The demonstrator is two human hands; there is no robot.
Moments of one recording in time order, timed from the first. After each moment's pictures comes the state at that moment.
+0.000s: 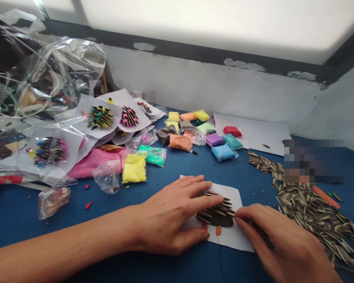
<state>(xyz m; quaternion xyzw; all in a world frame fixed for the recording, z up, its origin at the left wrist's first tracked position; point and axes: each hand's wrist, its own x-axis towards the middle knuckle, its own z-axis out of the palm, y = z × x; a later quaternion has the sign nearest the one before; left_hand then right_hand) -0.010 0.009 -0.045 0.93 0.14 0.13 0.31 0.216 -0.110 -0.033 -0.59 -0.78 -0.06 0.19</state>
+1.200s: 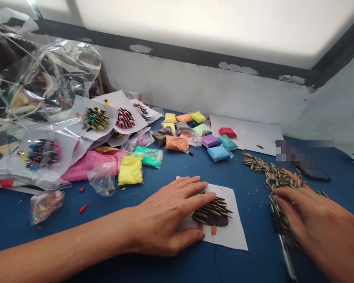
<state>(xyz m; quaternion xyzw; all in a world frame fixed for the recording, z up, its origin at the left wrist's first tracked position) -0.010 0.009 -0.043 0.93 0.14 0.12 0.32 0.273 -0.112 -0.017 -0.72 -0.65 -0.24 0.03</state>
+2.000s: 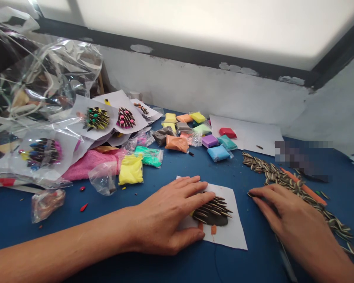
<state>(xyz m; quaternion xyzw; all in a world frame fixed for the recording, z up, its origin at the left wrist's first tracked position) -0.011 0.008 -0.042 0.93 0.15 0.12 0.31 0.268 -0.095 -0.038 -0.70 -0.69 -0.13 0.12</state>
